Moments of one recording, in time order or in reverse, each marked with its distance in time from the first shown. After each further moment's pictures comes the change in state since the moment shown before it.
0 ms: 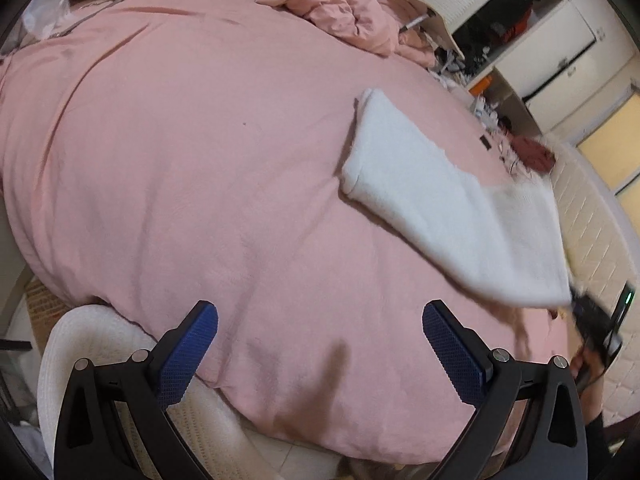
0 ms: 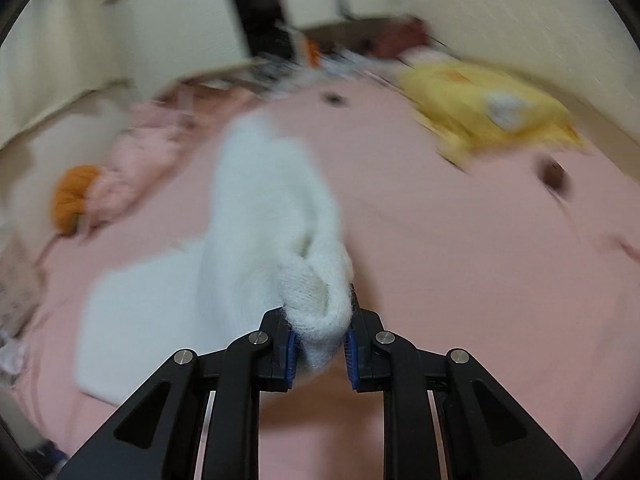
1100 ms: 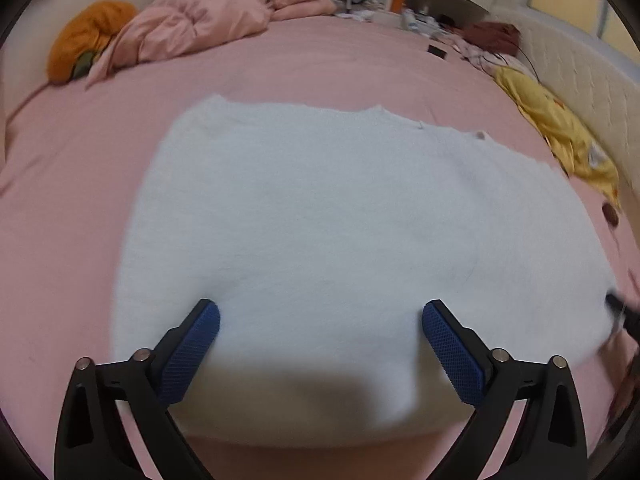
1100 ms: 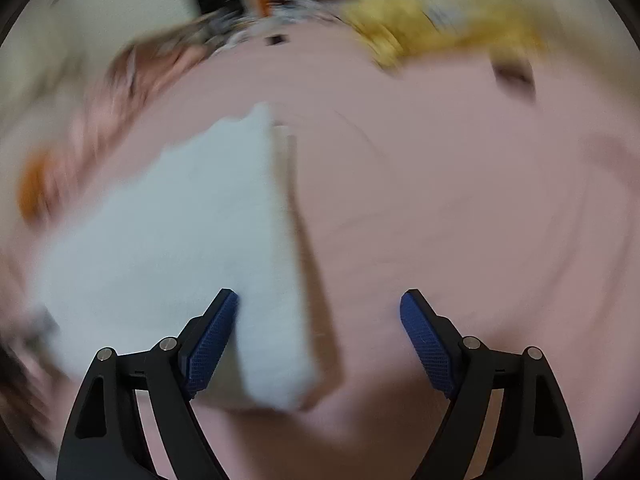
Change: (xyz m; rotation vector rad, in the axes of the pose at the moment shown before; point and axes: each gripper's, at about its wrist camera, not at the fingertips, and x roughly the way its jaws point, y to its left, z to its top) left arm 0.143 -0.156 0.093 0.517 0.017 0.134; right arm 0.055 -0.097 -0.023 0.158 0.157 0.015
